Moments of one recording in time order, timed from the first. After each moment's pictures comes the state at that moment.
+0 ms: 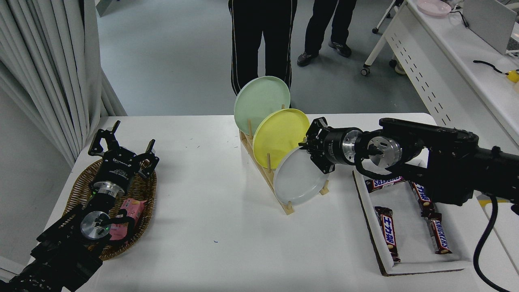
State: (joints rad) left arm -0.50 0.25 -1.08 -0.53 0.14 -0.57 -0.44; right arm 1.27 -0.35 -0.08 1.06 0.29 -0.16 -0.24
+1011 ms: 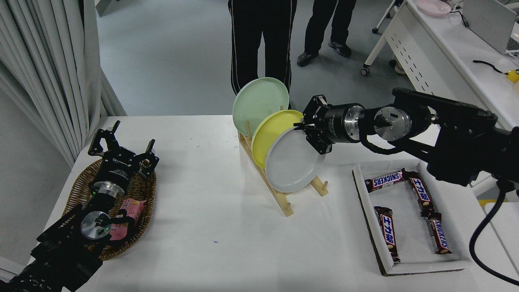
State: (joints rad) left arm -0.50 0.25 -1.08 -0.53 0.14 -0.57 -0.44; right arm 1.37 -0.39 0.04 1.09 0.37 -0.14 -0.34
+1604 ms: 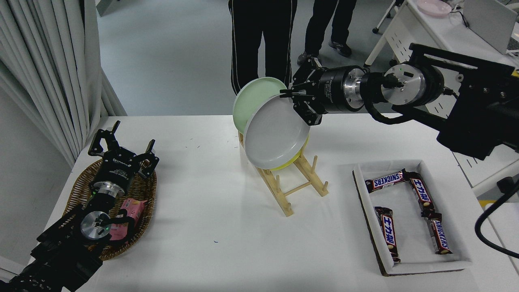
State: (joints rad) left arm -0.50 0.25 -1.08 -0.52 0.14 -0.57 -0.44; right arm 1.53 -0.47 0.08 1.22 0.58 -0.22 -0.35
